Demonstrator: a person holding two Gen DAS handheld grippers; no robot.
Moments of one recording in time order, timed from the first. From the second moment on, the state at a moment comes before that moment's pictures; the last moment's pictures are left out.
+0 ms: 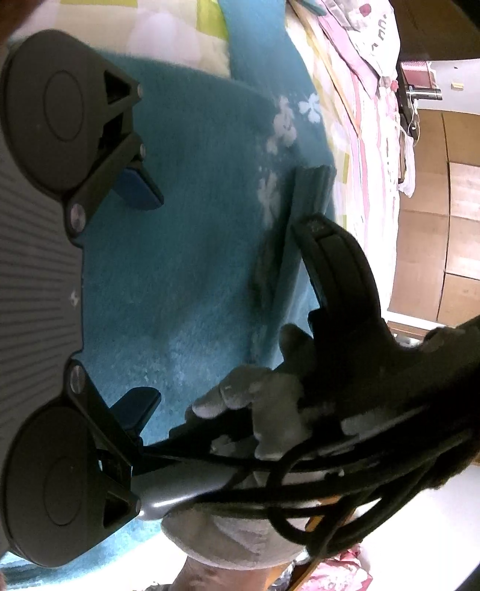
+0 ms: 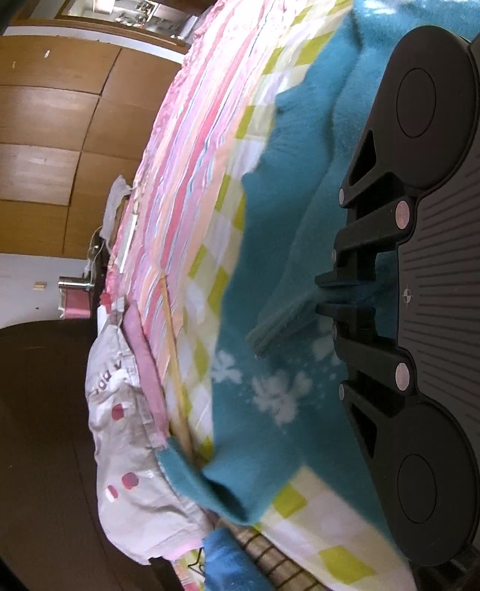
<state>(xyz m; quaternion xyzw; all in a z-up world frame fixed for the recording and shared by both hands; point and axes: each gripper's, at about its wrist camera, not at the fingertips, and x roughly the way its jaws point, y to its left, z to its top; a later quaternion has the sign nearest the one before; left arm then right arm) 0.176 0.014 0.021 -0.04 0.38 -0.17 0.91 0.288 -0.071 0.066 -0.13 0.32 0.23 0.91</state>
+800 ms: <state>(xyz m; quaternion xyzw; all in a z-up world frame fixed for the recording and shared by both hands) 0.178 0.026 0.023 -0.06 0.36 -0.15 0.92 0.292 -0.085 0.067 -0.05 0.35 0.29 0.89</state>
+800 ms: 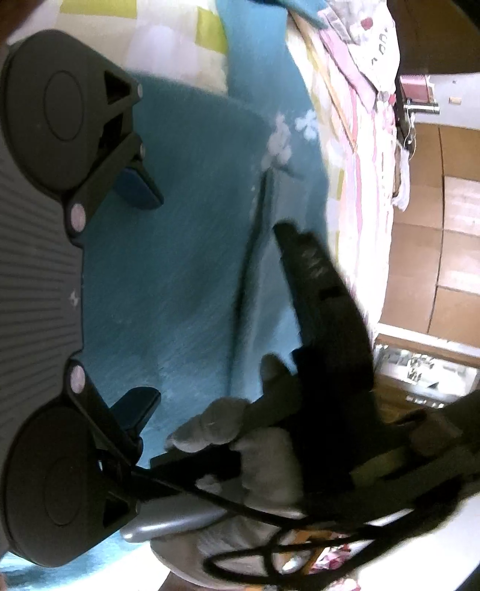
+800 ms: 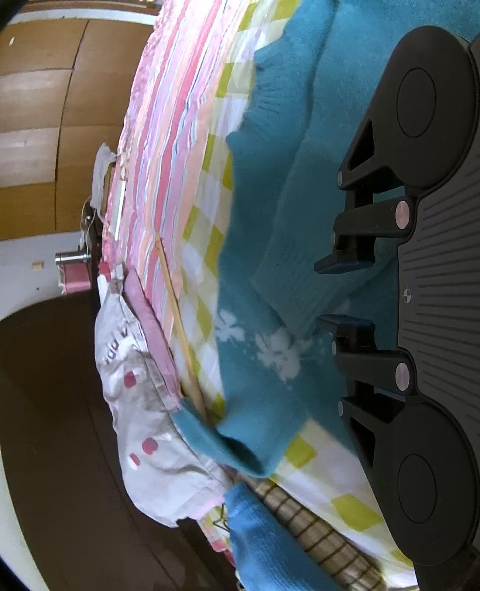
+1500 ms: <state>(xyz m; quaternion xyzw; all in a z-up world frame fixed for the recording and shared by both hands) 0.189 0.052 0.027 -0.04 0.31 -0.02 0.95 0.277 -0.110 0.051 -0.04 0.37 0.20 0.90</state>
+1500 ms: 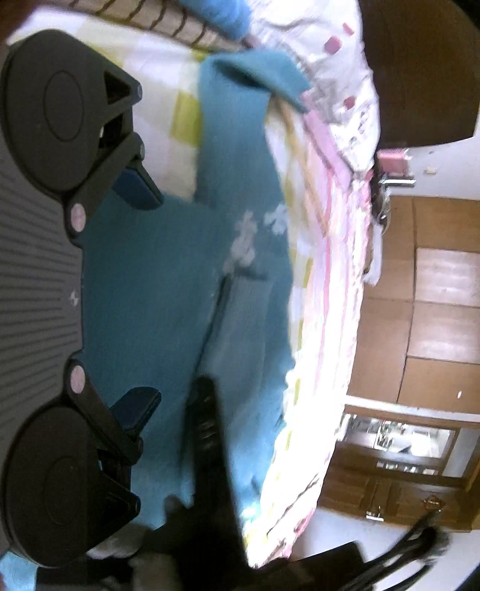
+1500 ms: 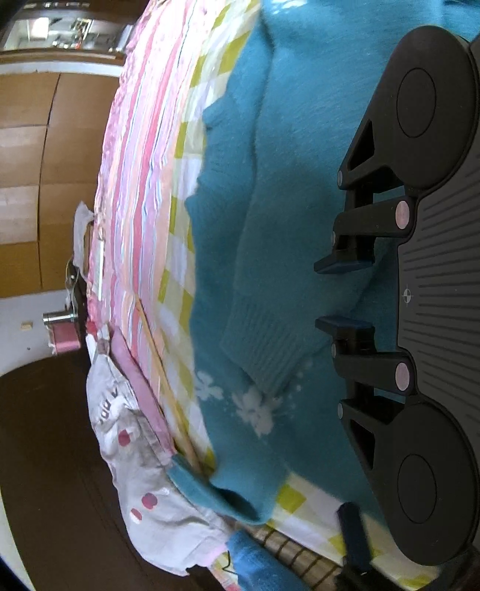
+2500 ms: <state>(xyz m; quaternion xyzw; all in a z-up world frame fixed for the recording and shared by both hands) 0.202 0.111 0.037 -0.03 0.29 0.12 0.95 0.257 -0.118 0.048 -0.01 0.36 0.18 0.92</state>
